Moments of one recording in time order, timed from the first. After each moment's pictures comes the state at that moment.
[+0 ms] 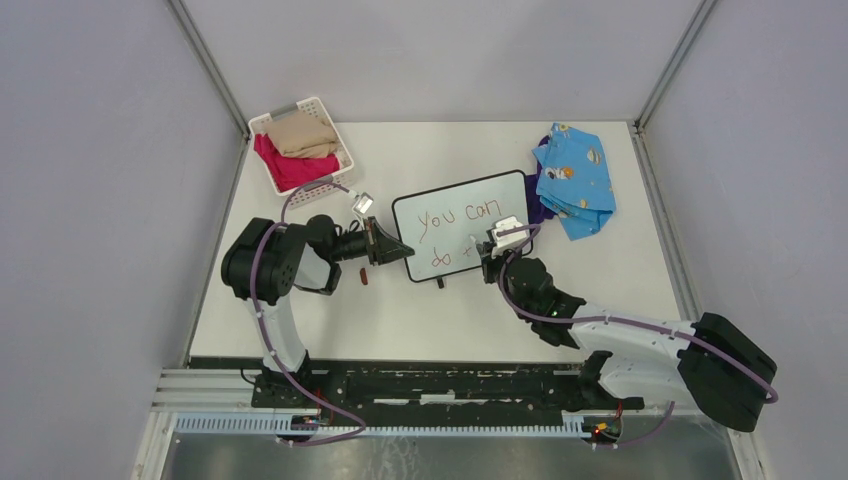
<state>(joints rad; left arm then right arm) -0.21 1.93 0.52 1.35 1.11 -0.69 0.91 1.14 0.41 0.54 0.53 0.09</state>
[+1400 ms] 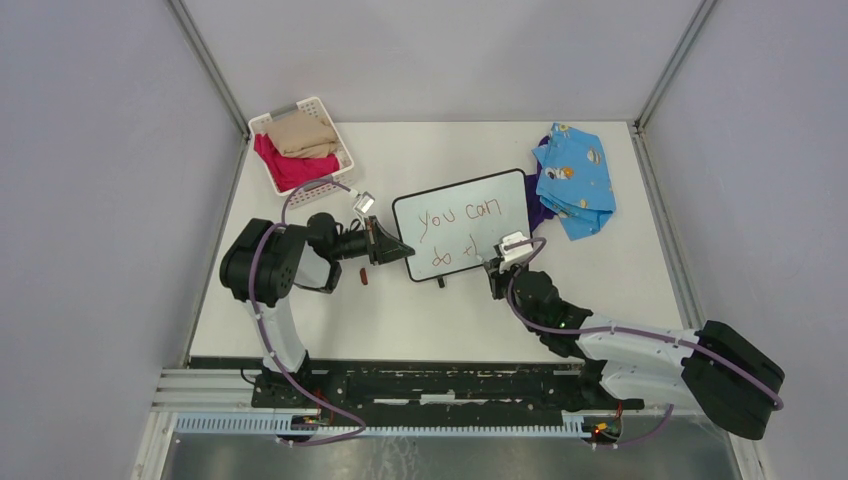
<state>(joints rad) -0.21 1.91 0.53 1.30 1.11 -0.65 0.91 1.08 0.28 0.53 0.49 0.14</state>
